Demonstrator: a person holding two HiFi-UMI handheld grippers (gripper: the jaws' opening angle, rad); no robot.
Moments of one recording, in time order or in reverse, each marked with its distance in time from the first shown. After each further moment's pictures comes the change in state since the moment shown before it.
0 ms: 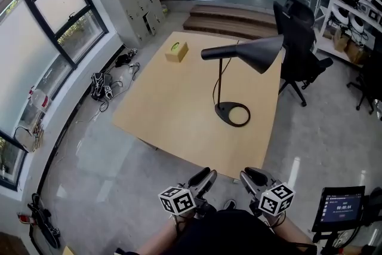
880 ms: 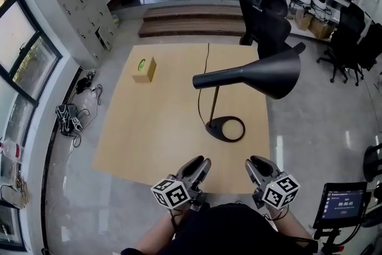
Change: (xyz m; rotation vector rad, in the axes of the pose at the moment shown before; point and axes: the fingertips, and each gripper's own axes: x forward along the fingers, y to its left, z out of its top) left arm 0.090 0.079 0.146 0.019 0.123 -0.246; right arm 0.097 -0.049 0.085 0.011 -0.162 -0.352
